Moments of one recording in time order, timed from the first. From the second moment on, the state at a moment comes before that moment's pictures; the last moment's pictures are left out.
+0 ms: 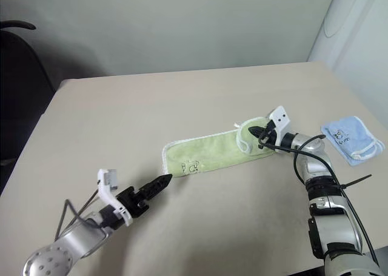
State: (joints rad) left arm 0.10 0.39 0.35 -0.42 -1.35 0.92 -0.03; right arm -0.74 -0.44 0.00 0.56 0.20 0.15 0.92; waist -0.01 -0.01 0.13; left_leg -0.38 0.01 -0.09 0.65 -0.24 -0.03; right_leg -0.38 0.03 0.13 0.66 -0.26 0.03
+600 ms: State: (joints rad) left arm -0.16 0.33 0.27 -0.21 -1.41 0.96 0.22; right arm -0.74 -0.44 -0.06 0.47 0.22 0.18 0.86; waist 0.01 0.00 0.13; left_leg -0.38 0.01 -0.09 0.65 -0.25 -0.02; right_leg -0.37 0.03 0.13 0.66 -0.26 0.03
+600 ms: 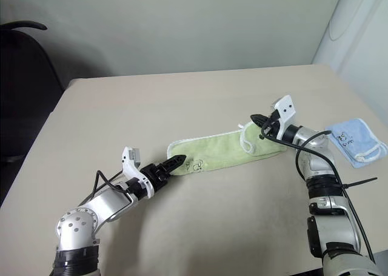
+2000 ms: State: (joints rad) left arm -0.88 0.44 -0.09 -0.05 -1.09 1.05 -0.26; right arm -0.75 -0.44 -0.09 0.56 0.23 0.11 0.72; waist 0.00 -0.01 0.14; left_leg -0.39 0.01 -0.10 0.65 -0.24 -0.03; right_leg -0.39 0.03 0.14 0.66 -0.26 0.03
